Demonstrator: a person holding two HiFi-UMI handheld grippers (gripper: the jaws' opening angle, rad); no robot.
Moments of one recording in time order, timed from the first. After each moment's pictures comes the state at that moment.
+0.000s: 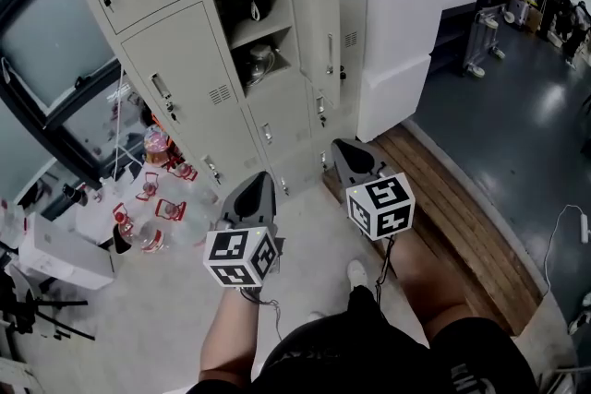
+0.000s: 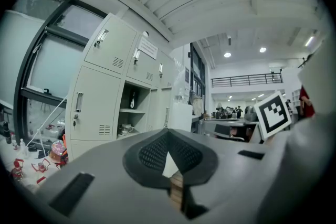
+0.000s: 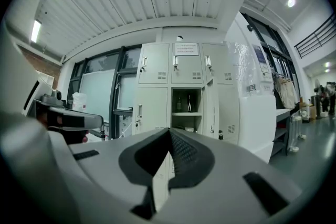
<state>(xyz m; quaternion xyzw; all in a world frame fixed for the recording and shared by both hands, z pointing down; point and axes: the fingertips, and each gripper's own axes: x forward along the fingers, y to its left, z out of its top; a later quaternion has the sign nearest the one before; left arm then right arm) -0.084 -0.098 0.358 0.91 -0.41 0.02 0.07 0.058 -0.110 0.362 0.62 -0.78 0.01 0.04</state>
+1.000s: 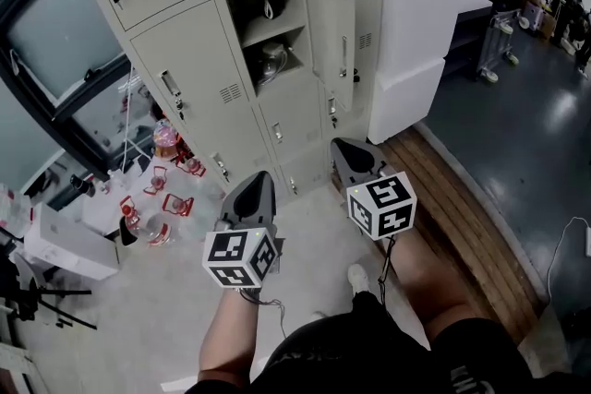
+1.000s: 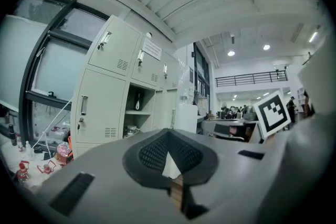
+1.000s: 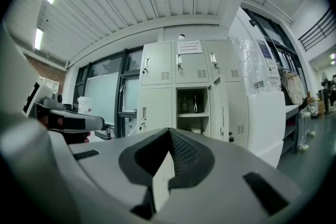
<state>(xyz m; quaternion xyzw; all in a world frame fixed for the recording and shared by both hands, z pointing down) -0.093 -0.114 0.350 0.90 -0.43 0.02 0.06 0.046 -0.134 0.355 0.59 -0.80 0.02 0.03</state>
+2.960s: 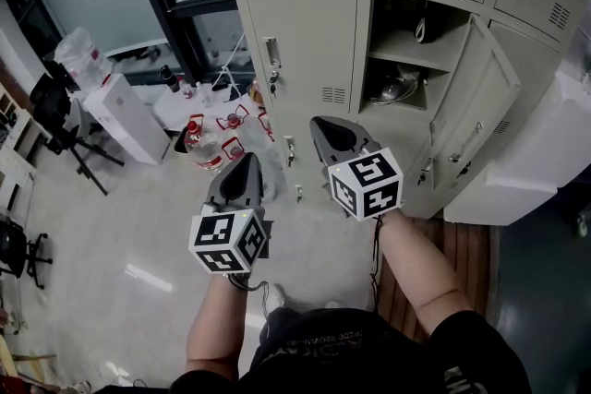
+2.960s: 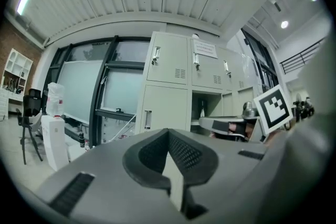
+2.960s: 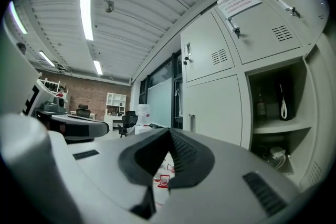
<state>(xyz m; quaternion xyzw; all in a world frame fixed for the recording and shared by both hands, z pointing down) -0.189 -0.230 0.335 0.68 -0.73 -0.01 0.05 -0.112 -0.329 0.329 0.25 -0.97 -0.01 0.02</state>
